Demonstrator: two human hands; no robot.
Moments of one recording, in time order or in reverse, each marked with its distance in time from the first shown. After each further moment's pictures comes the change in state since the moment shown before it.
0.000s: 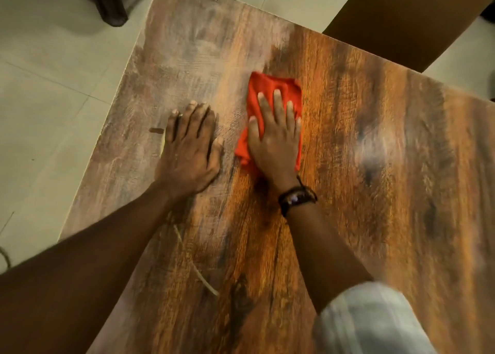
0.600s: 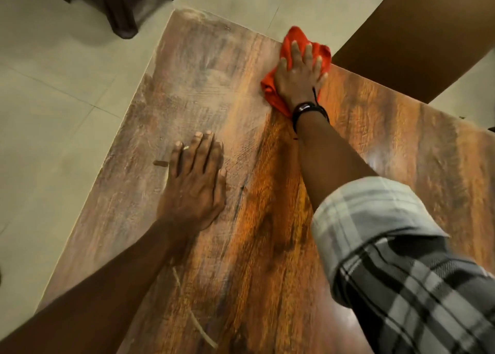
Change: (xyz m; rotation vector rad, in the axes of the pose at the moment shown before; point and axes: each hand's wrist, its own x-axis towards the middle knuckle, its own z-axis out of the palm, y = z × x) left_hand 0.005 -0.003 0.008 0.080 0.009 -0.001; right_hand 0.211 0.004 -0.009 -0.053 -0.095 0.219
